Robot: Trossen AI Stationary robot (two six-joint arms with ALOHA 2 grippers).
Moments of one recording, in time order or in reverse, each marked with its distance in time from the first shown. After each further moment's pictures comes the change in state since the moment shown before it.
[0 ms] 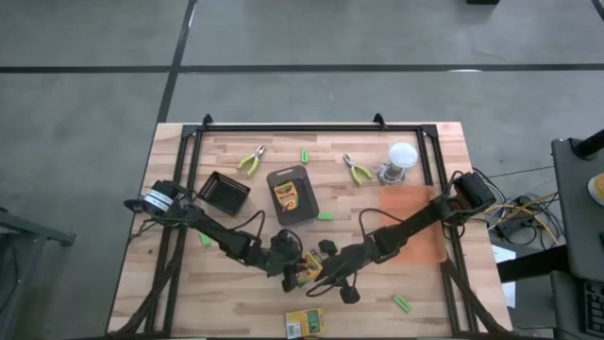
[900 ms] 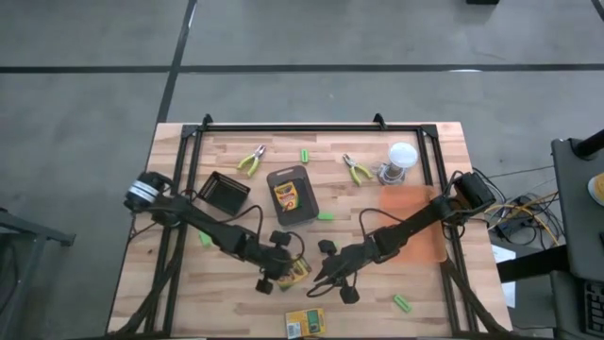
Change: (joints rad) left arm 0.008 -0.150 -0.004 -0.301 0.236 0.608; right arm 0.000 0.000 0.000 0.015 0.018 -0.022
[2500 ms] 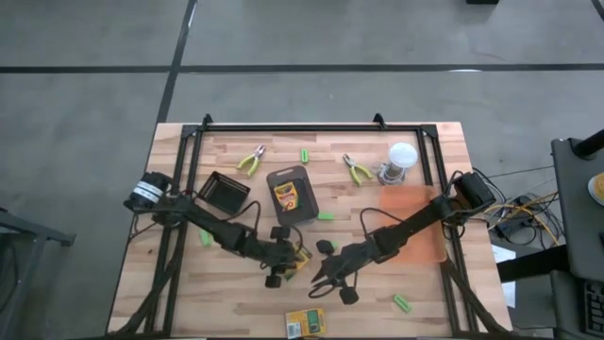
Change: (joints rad) left arm 0.027 -0.021 -0.051 0.179 -0.063 -0.125; right arm 0.001 0.000 0.004 0.051 -0.001 -0.037
